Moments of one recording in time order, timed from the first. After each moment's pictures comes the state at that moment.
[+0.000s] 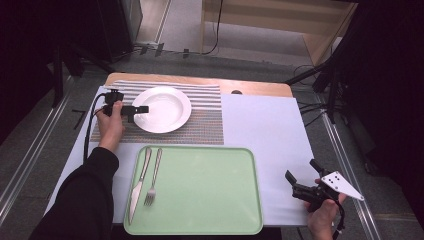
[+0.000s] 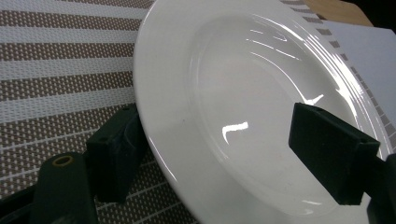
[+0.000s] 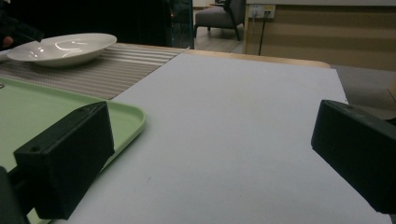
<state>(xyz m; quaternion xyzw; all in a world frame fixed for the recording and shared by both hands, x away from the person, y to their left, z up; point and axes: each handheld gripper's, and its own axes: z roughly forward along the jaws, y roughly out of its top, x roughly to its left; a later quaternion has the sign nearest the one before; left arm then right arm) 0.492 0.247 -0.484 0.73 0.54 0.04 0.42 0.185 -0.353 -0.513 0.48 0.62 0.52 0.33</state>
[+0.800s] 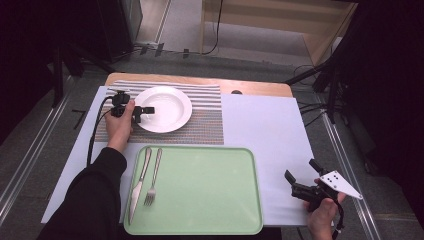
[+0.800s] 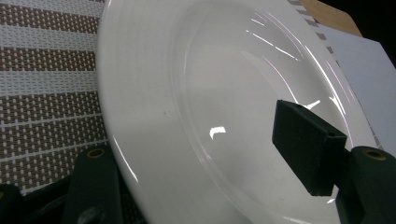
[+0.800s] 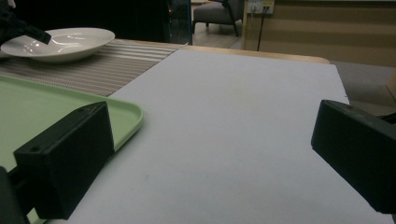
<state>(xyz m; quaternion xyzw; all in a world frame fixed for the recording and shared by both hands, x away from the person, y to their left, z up) 0.496 0.230 -0.496 0.71 0.57 0.00 0.42 0.187 -0.352 -0.514 0.49 0.63 0.51 0.33</state>
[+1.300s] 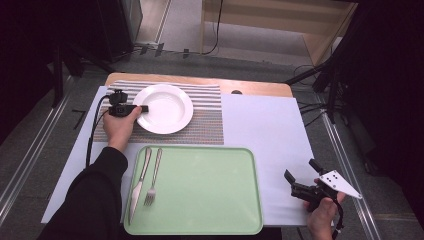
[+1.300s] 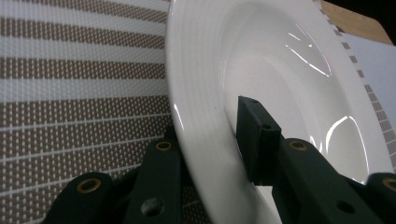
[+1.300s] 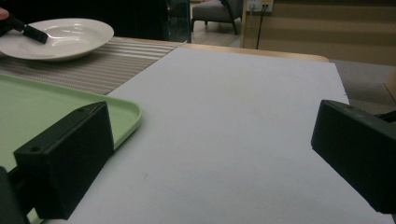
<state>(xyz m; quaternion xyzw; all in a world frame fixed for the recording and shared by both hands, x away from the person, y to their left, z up) 0.493 0.230 -0.486 0.71 0.58 0.05 0.40 0.188 -0.351 -0.514 0.49 0.63 0.51 0.33</state>
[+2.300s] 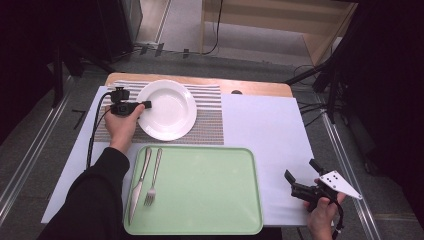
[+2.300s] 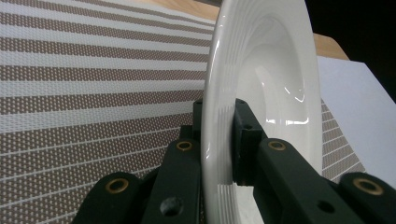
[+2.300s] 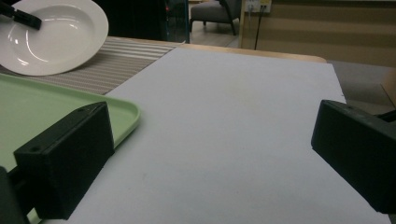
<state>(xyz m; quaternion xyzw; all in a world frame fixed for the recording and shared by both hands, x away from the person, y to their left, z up) 0.479 0.218 -0.465 0.70 0.55 0.05 0.45 0.187 -0.351 -0.514 0.49 0.63 0.51 0.34</state>
